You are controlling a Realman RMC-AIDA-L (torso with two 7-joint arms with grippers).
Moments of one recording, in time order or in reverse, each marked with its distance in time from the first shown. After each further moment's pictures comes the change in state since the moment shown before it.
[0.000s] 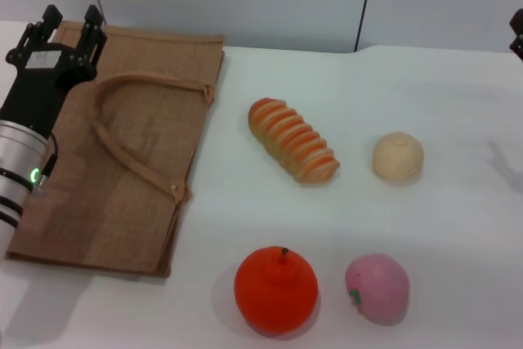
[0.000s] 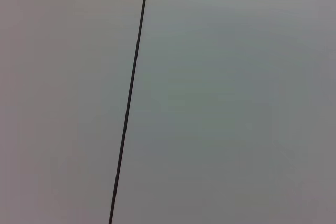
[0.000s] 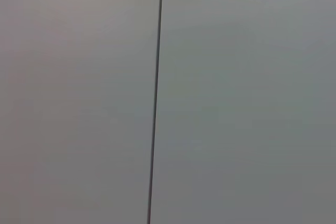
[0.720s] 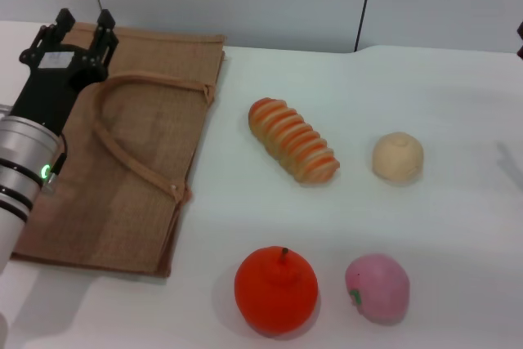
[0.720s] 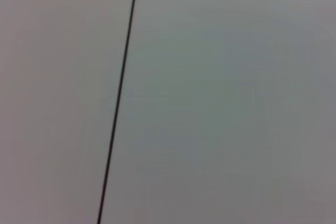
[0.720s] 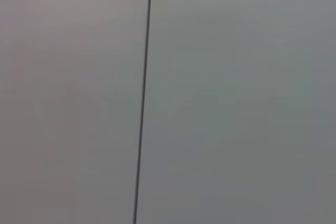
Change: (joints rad) left arm -0.021 0.000 0.006 -0.003 0.001 0.053 0.006; right arm -0.017 -0.002 0.003 -0.007 0.005 0.023 0.004
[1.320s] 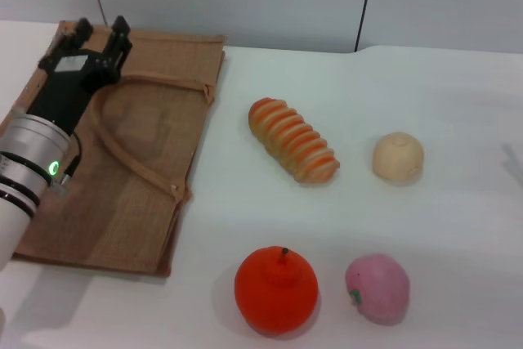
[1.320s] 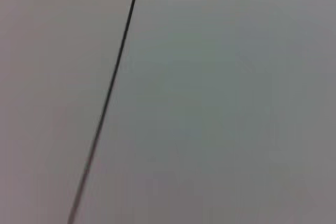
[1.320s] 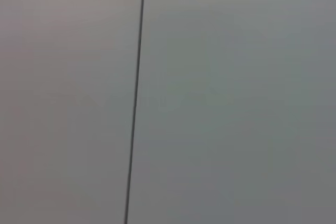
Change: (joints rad) left arm -0.020 0.007 0.020 0.005 0.023 0.074 -0.153; right arm -0.019 -0.003 0.004 -0.004 0.001 -0.001 -0.002
